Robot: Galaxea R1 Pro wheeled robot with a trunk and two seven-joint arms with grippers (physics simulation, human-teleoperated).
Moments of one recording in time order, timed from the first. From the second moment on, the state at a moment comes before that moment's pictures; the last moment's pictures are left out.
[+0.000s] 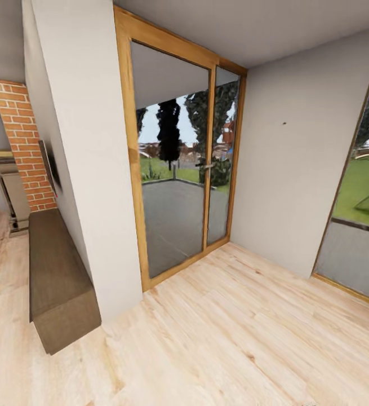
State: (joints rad) left arm 0.03 0.02 -0.02 -0.48 0.03 -0.20 -0.01; right arm 0.01 0.05 0.01 -0.42 -0.01 -0.43 0.01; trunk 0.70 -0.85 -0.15
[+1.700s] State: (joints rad) left arm 0.03 0.02 -0.02 -0.46 0.02 -0.20 -0.01; right arm 0.01 0.05 0.01 -0.42 -0.01 -0.43 0.01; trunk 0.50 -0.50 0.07
